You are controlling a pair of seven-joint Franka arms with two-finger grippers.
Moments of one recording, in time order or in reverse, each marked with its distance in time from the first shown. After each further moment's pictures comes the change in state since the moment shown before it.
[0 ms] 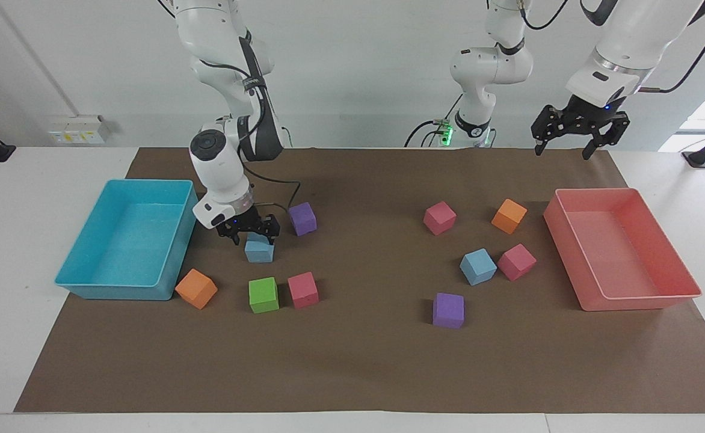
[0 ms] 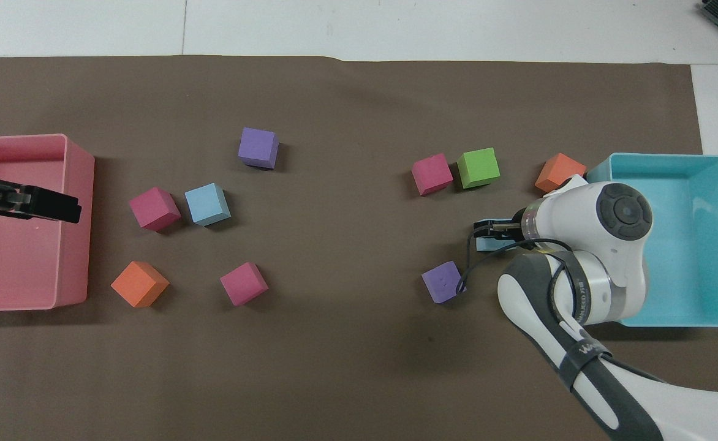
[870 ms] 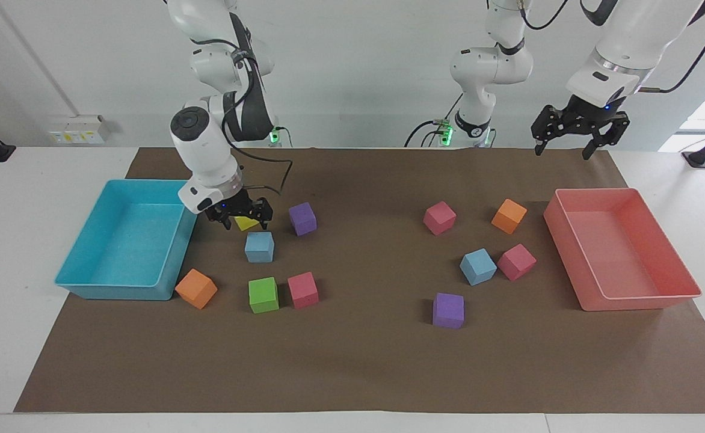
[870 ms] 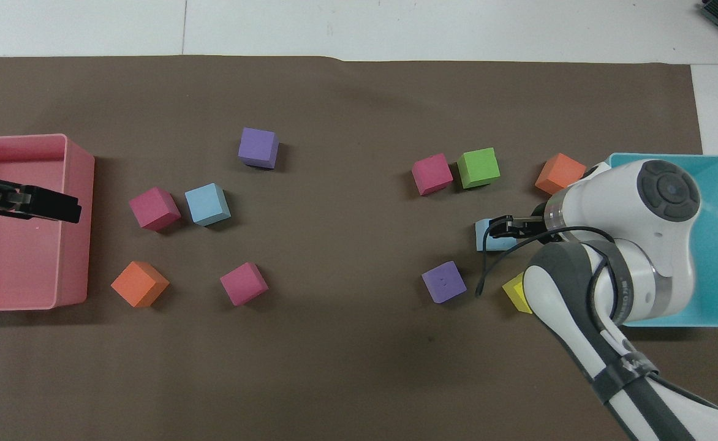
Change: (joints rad) left arm 0.000 0.000 0.001 0.000 0.000 0.000 0.000; right arm -0.022 -0.077 -0.002 0.076 -0.019 -0.209 0.000
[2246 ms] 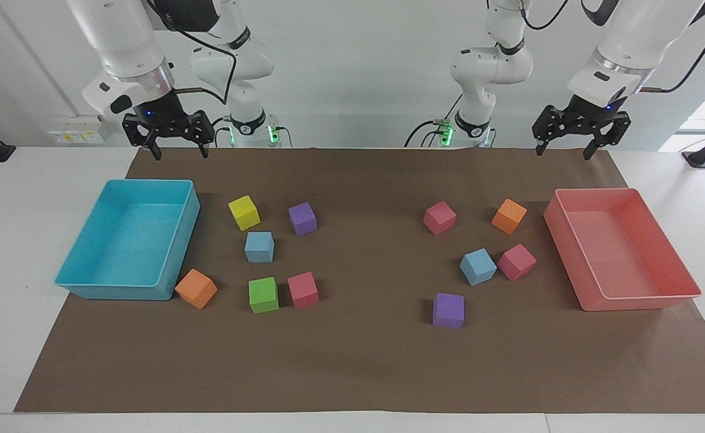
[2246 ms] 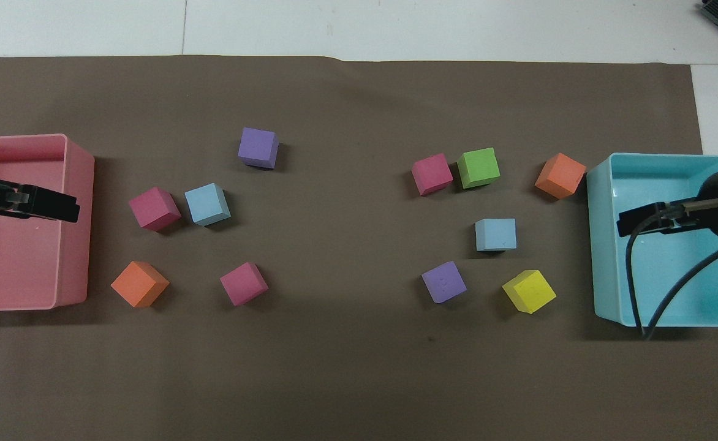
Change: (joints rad) left arm 0.000 0.000 0.002 0.000 0.000 0.001 0.000; right arm -0.101 -0.153 0.002 0.446 -0.119 -0.629 -0.167
